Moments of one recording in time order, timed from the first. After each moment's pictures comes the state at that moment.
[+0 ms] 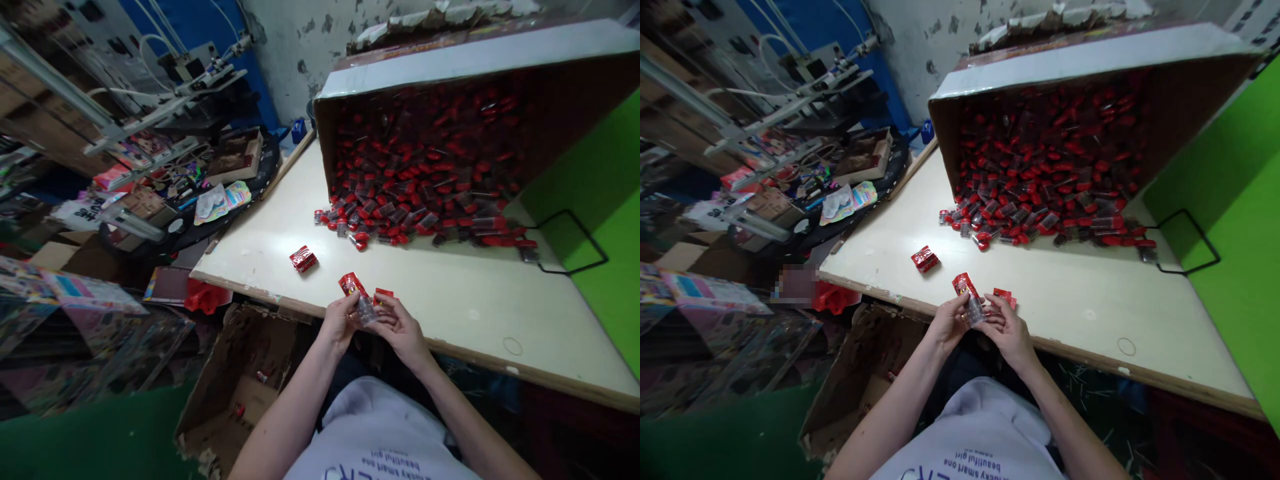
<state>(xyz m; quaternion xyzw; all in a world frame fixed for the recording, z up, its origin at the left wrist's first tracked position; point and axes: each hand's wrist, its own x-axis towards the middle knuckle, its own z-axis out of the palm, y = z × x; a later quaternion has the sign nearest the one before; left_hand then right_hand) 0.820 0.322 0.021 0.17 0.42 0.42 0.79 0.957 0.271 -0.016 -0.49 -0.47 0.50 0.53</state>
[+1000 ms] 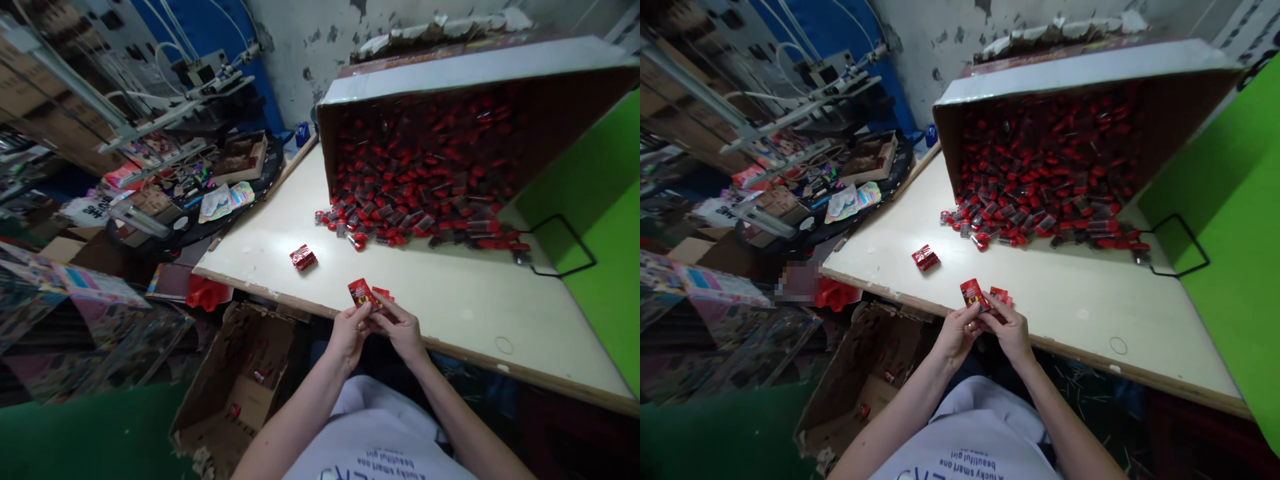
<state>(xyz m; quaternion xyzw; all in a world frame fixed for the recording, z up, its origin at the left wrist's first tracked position) 0.843 0.283 0.027 0.16 0.39 0.45 0.79 0.961 0.268 -0.018 -0.55 -0.45 0.46 0.54</state>
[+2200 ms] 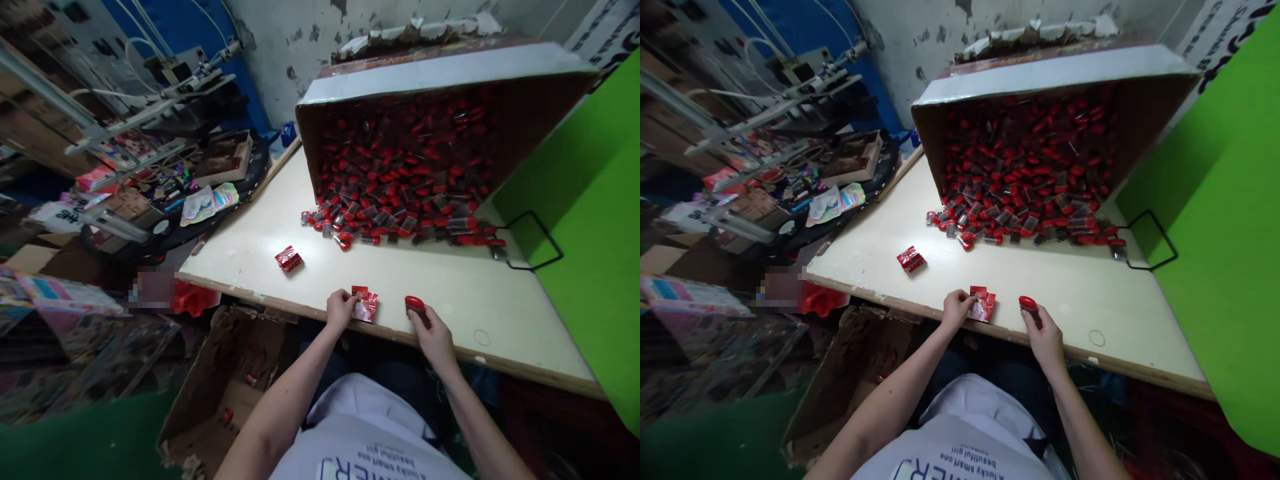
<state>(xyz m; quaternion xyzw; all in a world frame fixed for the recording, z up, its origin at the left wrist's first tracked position) 0.867 0.351 -0.073 0.53 0.61 0.36 0.47 1.066 0.241 -0.056 -0.73 -0.46 0.24 0.45</state>
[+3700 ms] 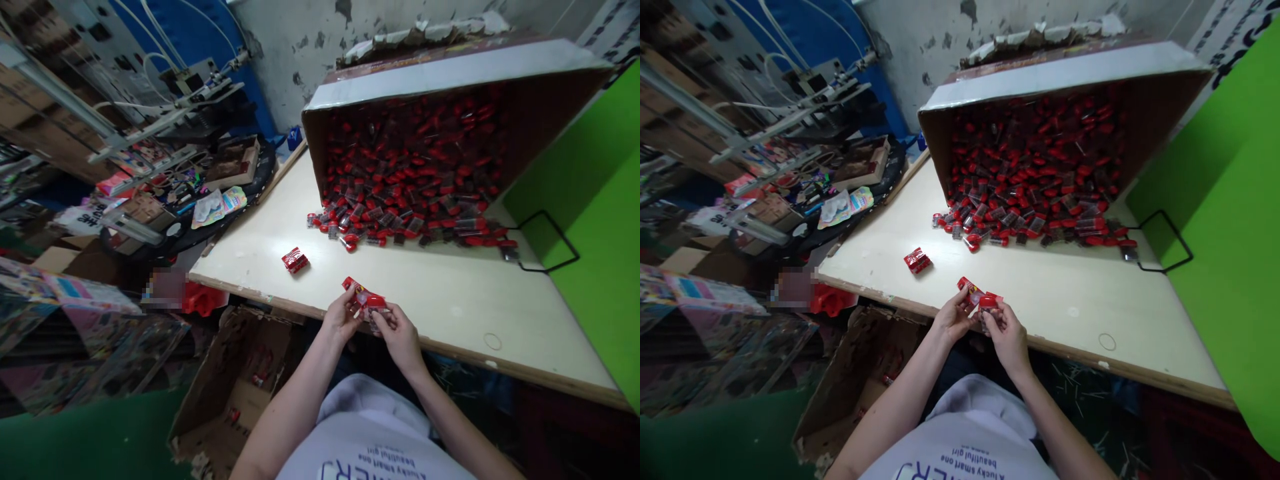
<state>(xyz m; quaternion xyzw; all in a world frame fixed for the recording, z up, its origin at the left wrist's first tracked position) 0.860 0.328 0.010 0.02 0.44 0.43 0.79 0.973 0.253 -0.014 -0.60 -0.39 0.45 0.53</state>
